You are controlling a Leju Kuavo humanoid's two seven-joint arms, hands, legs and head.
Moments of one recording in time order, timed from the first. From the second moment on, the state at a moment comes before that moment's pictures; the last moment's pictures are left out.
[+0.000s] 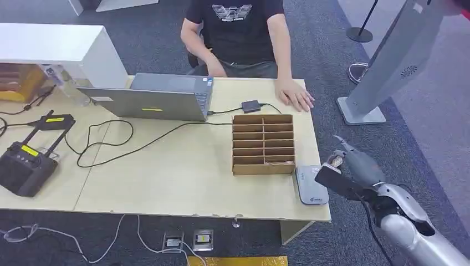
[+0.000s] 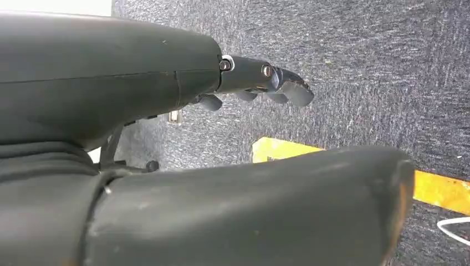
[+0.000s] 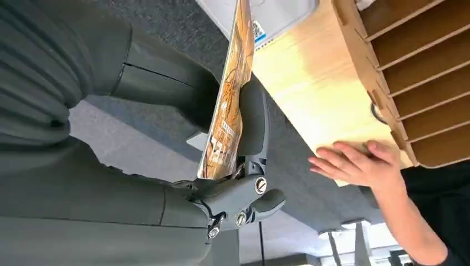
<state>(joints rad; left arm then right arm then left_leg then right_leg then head) -0.20 0.22 -1.37 -0.16 1.31 0.11 -0.01 -0.31 -0.71 0.67 -1.52 0.43 0.04 0.13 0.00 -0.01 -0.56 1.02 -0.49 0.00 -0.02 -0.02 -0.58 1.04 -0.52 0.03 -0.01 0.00</state>
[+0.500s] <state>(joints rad) -0.20 0.21 -1.37 -0.16 1.30 0.12 0.00 -0.32 -0.58 0.69 -1.40 0.50 0.04 0.11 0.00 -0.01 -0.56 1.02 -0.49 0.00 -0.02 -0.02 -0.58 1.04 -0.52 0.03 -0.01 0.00</state>
